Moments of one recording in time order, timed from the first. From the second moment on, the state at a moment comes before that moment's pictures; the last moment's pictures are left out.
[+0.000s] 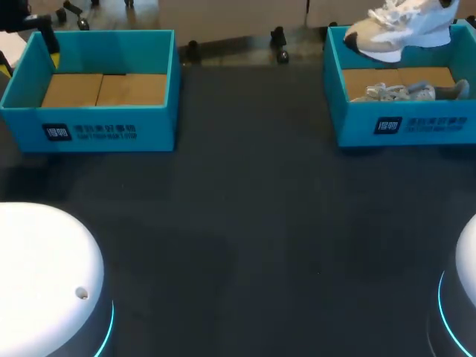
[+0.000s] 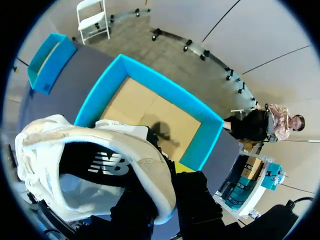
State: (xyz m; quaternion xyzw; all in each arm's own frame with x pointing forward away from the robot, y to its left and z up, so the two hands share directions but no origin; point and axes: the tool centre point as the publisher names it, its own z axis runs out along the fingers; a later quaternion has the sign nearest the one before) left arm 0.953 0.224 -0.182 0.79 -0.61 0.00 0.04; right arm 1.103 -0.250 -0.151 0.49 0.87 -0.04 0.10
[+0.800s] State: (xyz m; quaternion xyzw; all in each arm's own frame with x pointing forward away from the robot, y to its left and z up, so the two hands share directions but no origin) left arm 0.953 0.224 -0.182 0.79 -0.61 0.00 0.04; right arm 1.090 -0.250 -0.166 0.68 0.73 -0.05 0.10
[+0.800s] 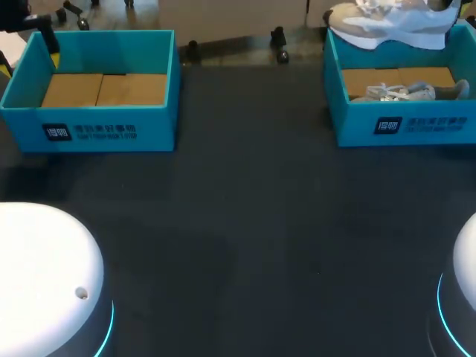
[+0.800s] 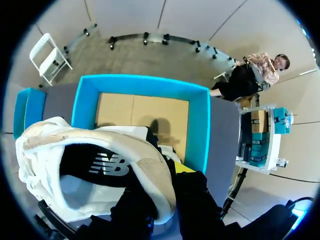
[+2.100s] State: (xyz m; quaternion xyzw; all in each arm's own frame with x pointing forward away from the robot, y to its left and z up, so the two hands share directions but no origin) left arm 0.953 0.224 -0.182 0.79 -0.61 0.00 0.04; right arm 1.105 -0.277 -0.215 0.67 0.73 -0.07 0.14
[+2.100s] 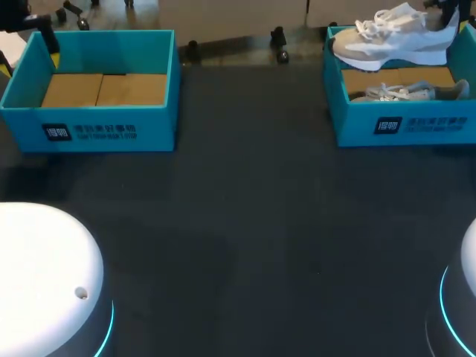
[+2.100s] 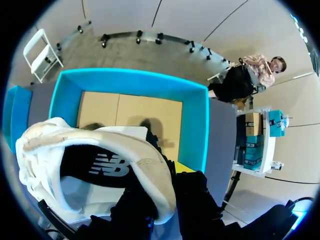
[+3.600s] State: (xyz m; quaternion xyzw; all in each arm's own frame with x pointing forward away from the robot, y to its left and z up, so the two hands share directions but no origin) left arm 0.953 0.224 -0.182 0.79 -0.61 0.00 0.04; right arm 1.098 -0.317 -0.239 0.69 0.70 -0.11 0.16
